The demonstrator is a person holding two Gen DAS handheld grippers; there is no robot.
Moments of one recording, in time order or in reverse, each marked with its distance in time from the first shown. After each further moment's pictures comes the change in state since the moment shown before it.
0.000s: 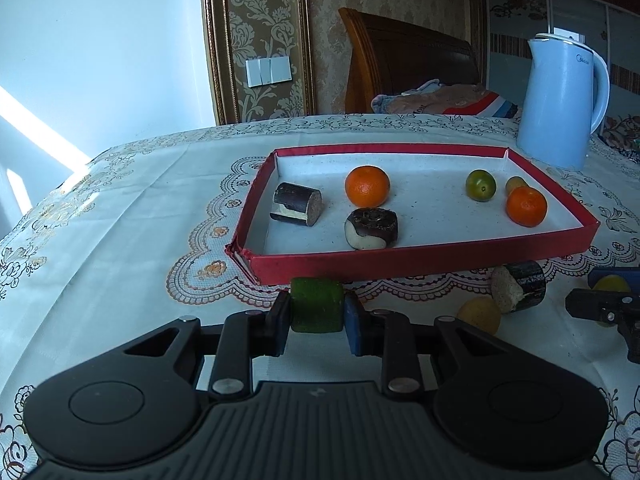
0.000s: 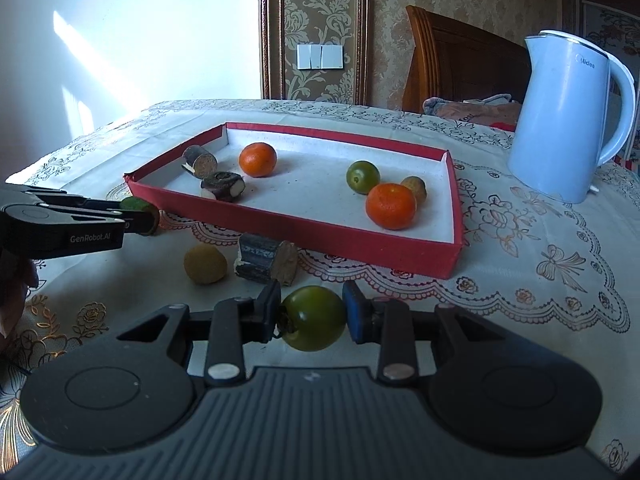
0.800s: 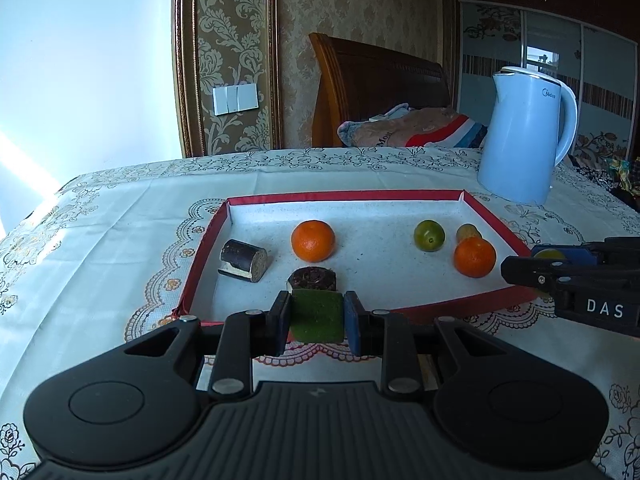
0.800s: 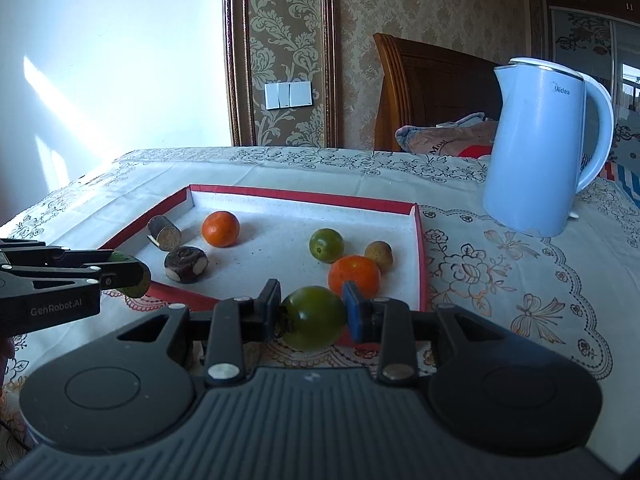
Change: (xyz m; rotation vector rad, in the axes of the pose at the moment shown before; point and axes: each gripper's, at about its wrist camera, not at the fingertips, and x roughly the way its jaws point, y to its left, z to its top) left arm -0.006 -0.026 0.036 -0.003 -0.059 -0.087; right arm 0.010 -0.020 0.044 0.070 -0.092 -0.058
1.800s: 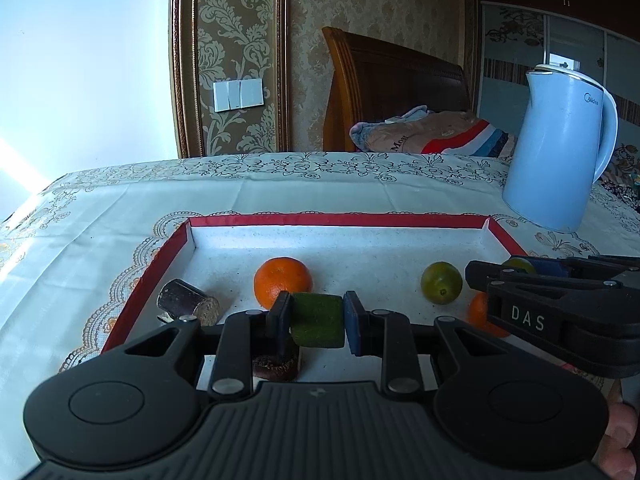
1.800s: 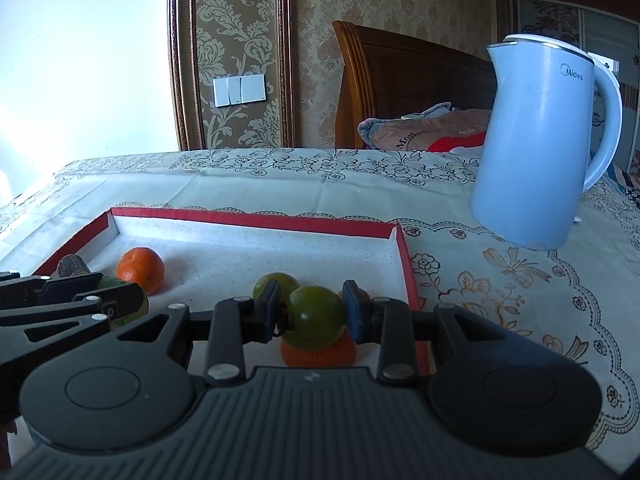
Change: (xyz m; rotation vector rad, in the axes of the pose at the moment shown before) left arm 0.075 -0.029 0.028 -0.040 0.004 0.056; right arm 0.089 -0.016 0.027 0.053 0.011 -0.123
